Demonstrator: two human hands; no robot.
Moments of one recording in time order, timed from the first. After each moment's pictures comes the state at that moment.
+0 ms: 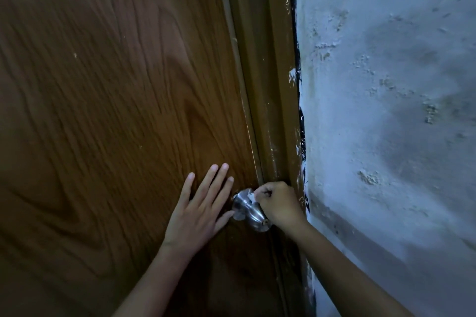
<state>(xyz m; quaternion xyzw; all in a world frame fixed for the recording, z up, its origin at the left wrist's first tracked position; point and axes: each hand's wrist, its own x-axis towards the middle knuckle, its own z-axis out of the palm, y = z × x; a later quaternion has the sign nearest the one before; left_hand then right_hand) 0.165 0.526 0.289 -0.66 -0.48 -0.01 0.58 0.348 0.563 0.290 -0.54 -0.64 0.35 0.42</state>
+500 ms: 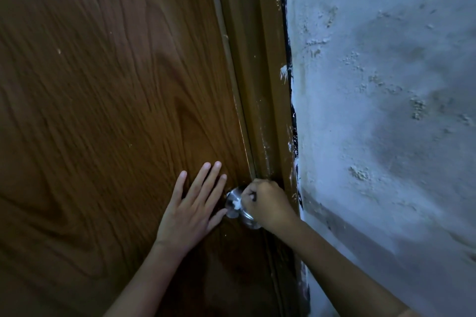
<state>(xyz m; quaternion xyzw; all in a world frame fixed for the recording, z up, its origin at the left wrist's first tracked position) 0.166 0.527 0.291 -0.66 -0.49 0.01 0.57 0.346 0.553 0.296 -0.48 -0.76 0.24 0.37</state>
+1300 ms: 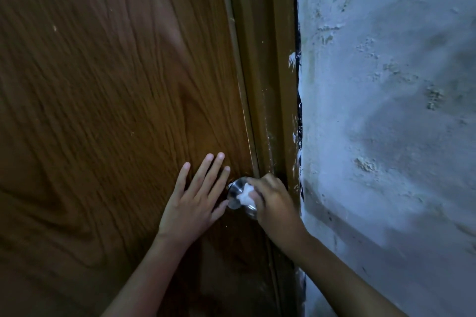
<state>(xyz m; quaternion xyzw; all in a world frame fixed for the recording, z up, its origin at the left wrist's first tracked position) 0.167 0.526 0.289 -0.66 -0.48 -0.01 0.57 0.345 0.534 0.271 -0.45 -0.76 0.16 0.45</state>
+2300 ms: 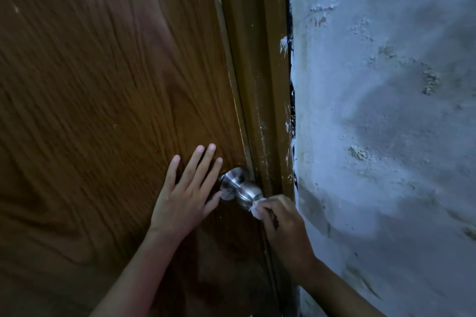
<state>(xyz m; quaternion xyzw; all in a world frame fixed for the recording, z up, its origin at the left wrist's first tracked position) 0.167 0.526 0.287 -0.66 -0.47 -0.02 0.58 0.359 0.516 0.207 -0.45 -0.69 0.16 0.54</state>
